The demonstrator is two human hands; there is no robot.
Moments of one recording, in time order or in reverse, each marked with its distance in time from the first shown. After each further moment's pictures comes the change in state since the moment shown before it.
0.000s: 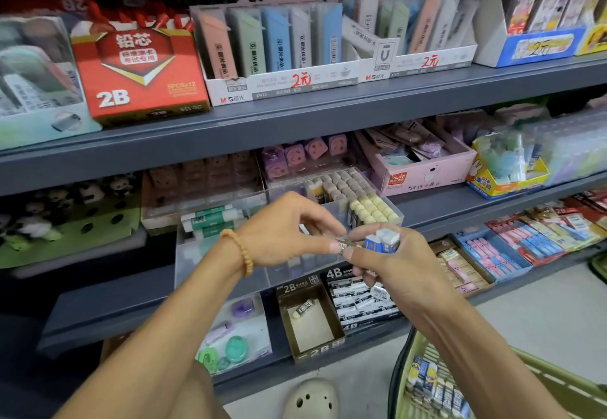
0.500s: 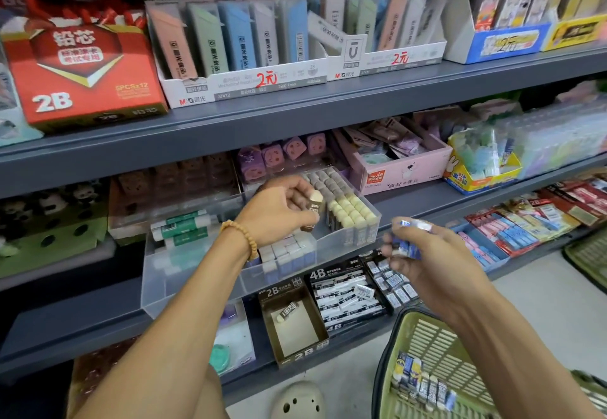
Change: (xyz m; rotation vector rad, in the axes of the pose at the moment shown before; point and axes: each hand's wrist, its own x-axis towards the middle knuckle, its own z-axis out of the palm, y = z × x) left_hand 0.045 -0.011 0.015 -0.148 0.230 -0.140; right_hand 0.004 -0.009 -0.052 0.239 0.210 0.099
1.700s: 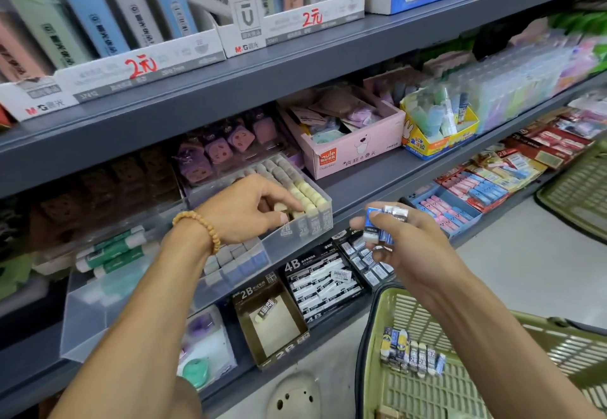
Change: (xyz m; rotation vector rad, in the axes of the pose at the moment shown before) left_hand 0.034 0.015 0.026 0.446 -0.313 0.099; right_hand 0.019 0.012 -0.042 -0.048 0.089 -0.024
